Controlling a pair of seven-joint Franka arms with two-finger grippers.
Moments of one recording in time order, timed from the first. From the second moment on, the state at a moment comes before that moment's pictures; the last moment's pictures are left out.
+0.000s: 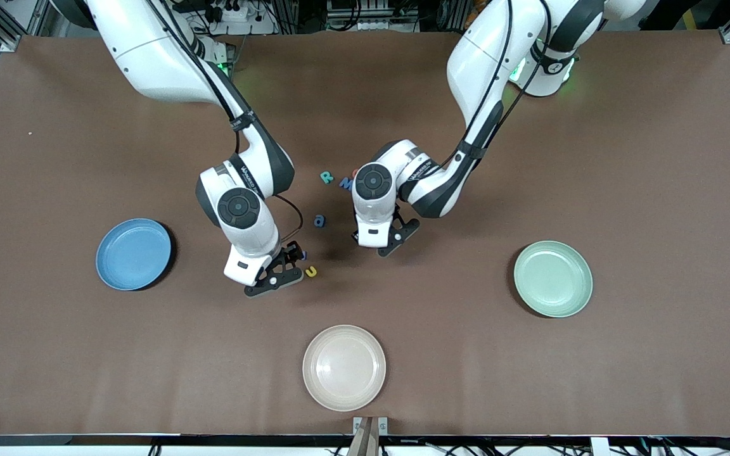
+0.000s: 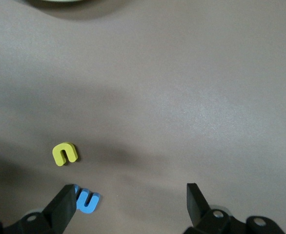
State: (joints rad) left arm -0.73 0.87 -0.09 -1.42 0.03 2.25 -1.52; right arm 0.44 0.64 0.03 -1.64 -0.14 2.33 0.17
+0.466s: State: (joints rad) left arm -0.72 0.85 -0.07 -1.41 0.12 2.16 -1.53; right arm 0.46 0.64 0.03 -1.65 -0.13 2.38 0.17
